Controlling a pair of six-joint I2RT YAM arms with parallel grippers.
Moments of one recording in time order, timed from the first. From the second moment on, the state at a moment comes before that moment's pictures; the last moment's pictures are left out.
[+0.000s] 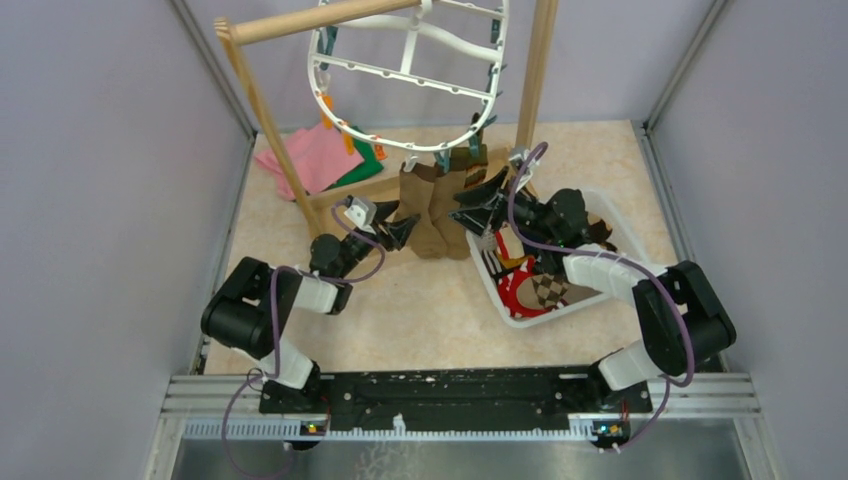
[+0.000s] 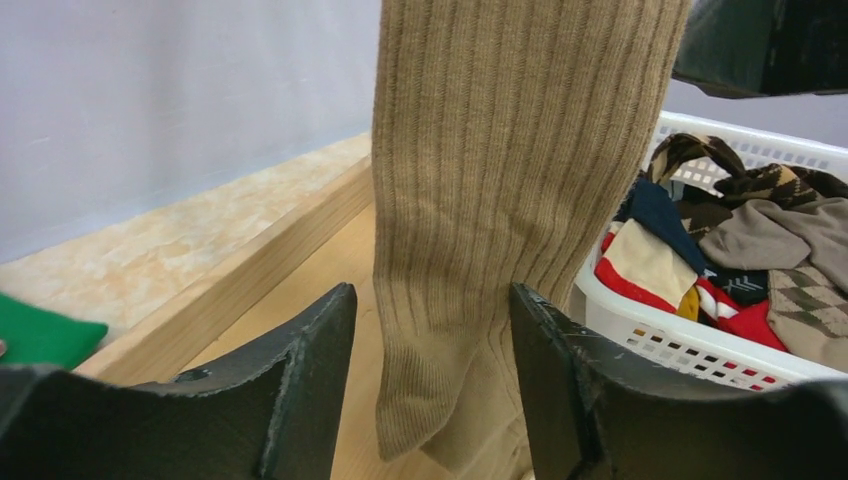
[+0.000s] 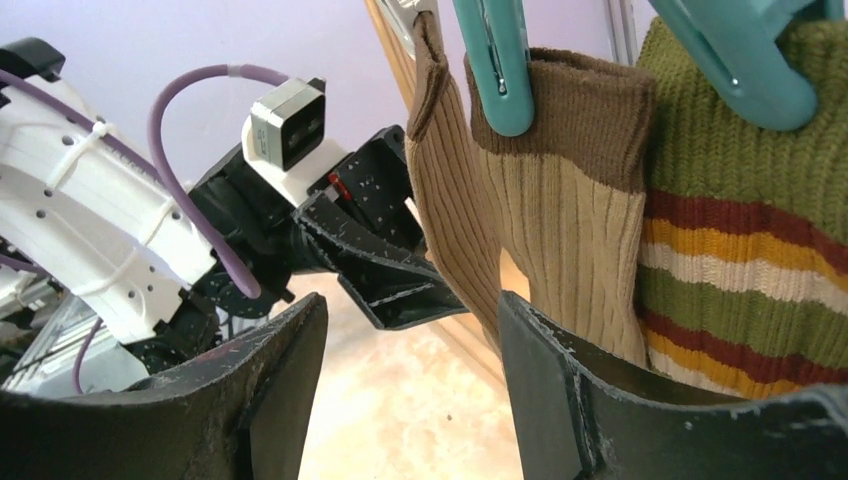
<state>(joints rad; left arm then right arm) -0.37 1.58 0.38 1.46 0.41 -0.16 0.46 1.47 0.71 1.05 -0.75 0.58</state>
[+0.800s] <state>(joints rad) -0.43 1.68 0.51 1.48 0.71 -0.54 0.46 1.50 0.79 0.91 -0.75 0.55</state>
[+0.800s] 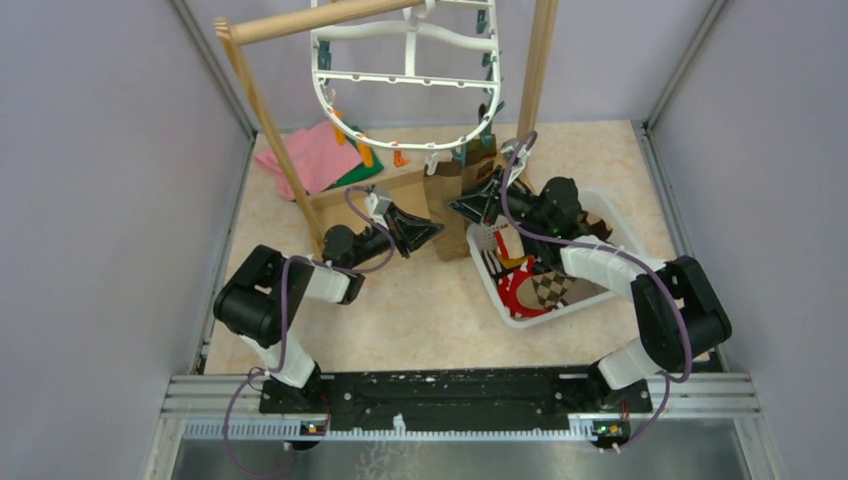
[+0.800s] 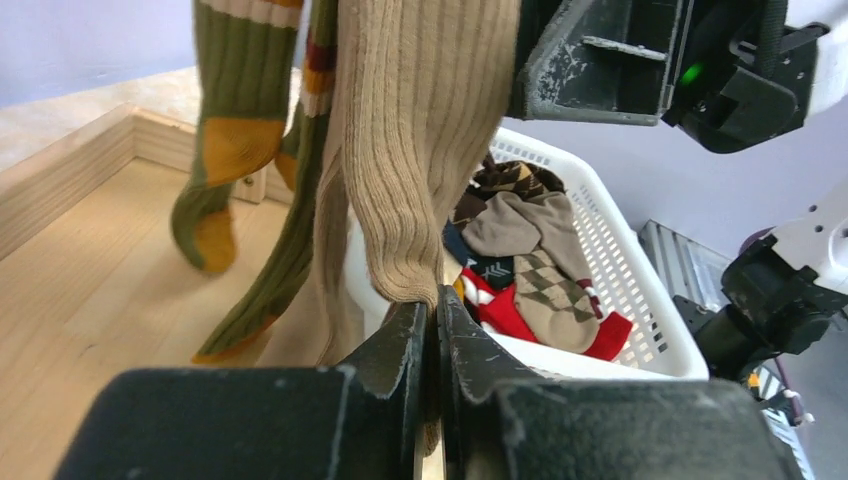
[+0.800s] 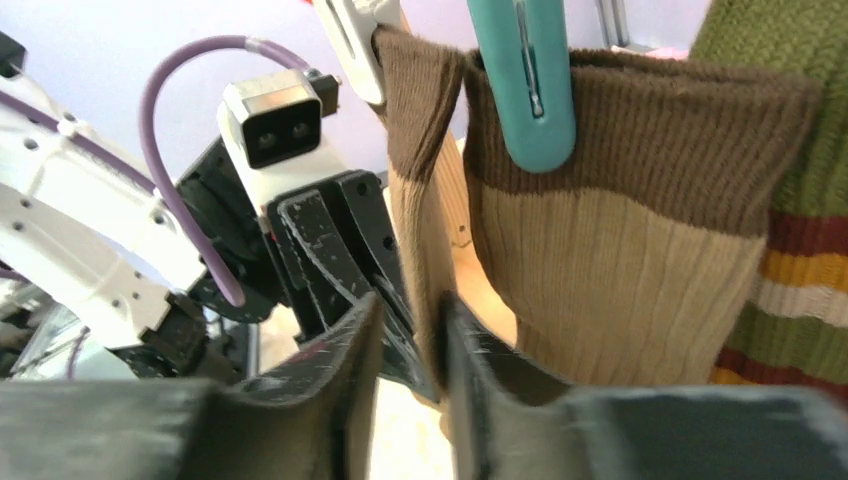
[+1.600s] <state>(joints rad) -0.39 1.30 0.35 1.47 0.66 -0.60 0.17 1.37 0.88 0.65 -0.67 0.41</state>
